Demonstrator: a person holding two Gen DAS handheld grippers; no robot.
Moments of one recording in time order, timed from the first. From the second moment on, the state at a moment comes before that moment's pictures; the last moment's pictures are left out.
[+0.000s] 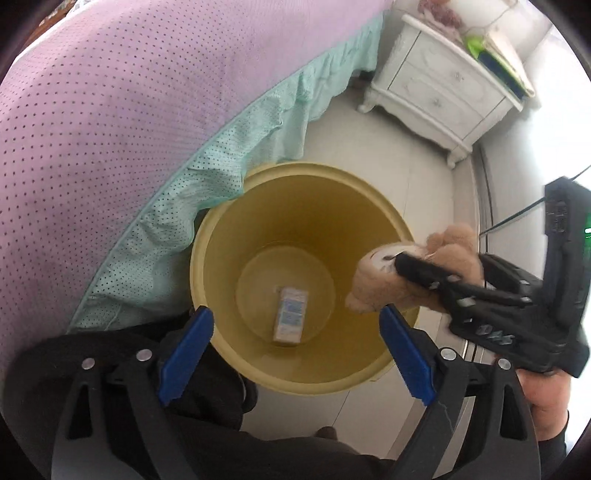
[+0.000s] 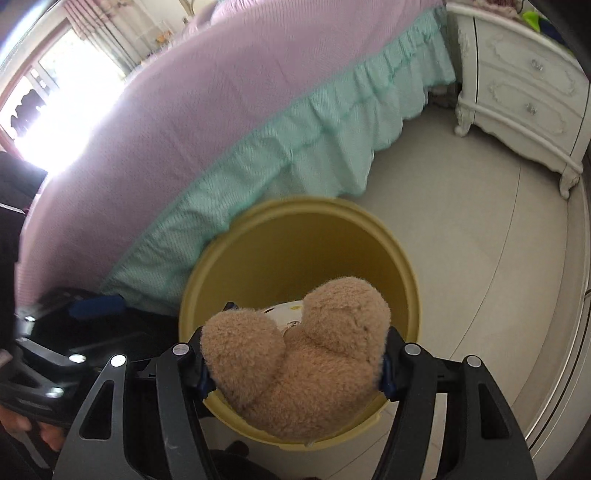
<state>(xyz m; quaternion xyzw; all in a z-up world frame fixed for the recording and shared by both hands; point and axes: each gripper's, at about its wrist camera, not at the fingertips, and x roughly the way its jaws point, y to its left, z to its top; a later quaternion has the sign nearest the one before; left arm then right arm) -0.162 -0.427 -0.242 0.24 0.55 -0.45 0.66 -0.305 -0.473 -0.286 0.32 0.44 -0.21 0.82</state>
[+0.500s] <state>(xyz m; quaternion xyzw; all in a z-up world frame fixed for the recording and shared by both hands) -0.165 -0.427 -0.246 0.25 0.53 -0.47 0.66 -0.305 -0.471 -0.316 0.30 0.50 -0.24 0.78</state>
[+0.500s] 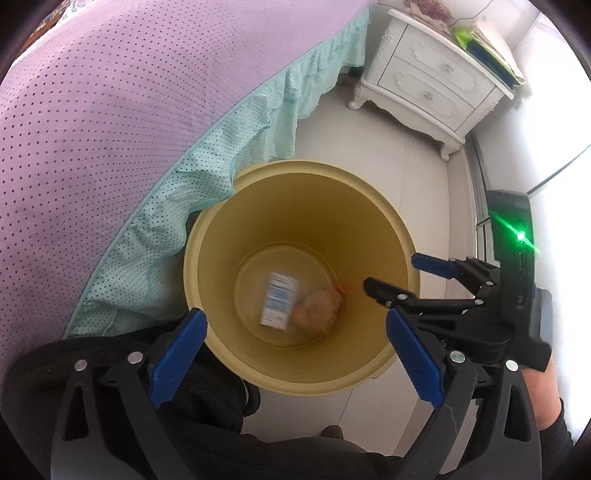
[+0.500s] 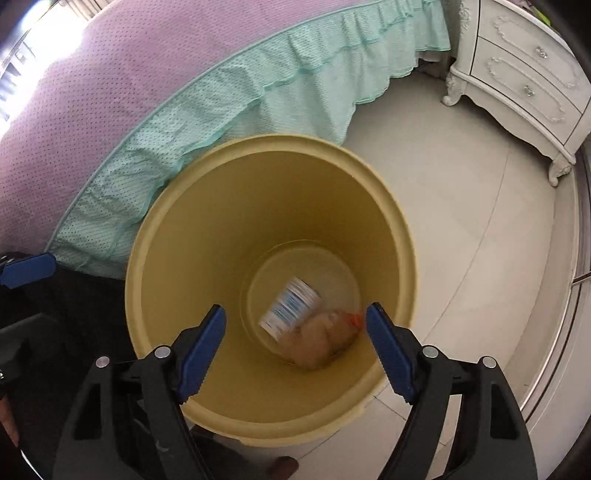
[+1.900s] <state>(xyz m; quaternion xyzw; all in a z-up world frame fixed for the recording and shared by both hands) -0.068 -0.098 -0.038 0.01 0.33 -0.14 0.93 -0.125 -0.221 -0.035 0.01 0.19 0.11 0.98</state>
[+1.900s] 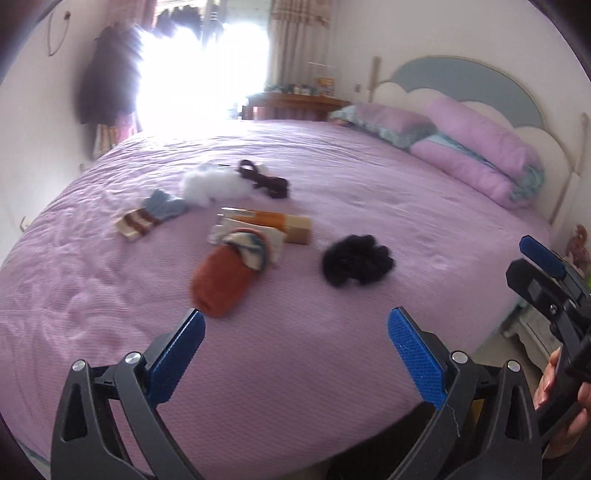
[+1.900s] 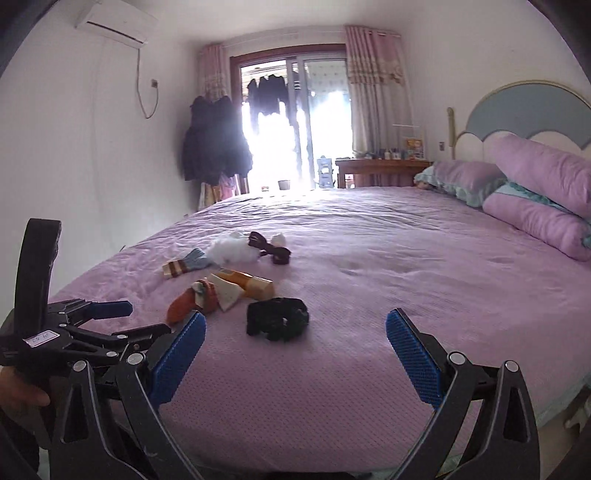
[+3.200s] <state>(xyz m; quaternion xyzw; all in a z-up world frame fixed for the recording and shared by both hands) 0.014 -0.028 -0.060 -0.07 0.36 -0.15 0.92 -0.023 -0.197 -0.093 0.05 0.28 0.13 0.95</state>
